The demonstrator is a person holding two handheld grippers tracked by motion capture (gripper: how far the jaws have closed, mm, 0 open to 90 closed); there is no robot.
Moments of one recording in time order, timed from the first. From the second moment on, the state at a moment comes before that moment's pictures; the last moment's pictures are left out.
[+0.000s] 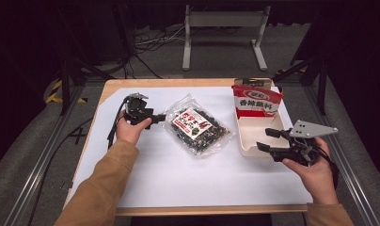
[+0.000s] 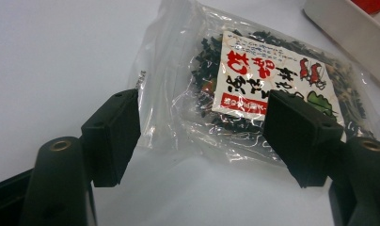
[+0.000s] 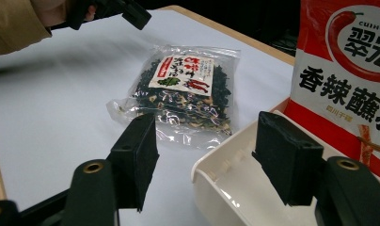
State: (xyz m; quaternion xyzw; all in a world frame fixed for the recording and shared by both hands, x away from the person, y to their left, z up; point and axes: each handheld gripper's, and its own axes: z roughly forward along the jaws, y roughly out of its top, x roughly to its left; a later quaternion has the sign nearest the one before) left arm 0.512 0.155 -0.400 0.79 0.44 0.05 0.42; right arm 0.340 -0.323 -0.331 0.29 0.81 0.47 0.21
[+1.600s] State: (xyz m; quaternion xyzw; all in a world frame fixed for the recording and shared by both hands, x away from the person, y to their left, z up) left arm 0.537 0.128 -0.448 0.80 0.45 0.07 0.40; right arm 0.333 -0.317 -0.351 0.32 0.80 0.47 0.18
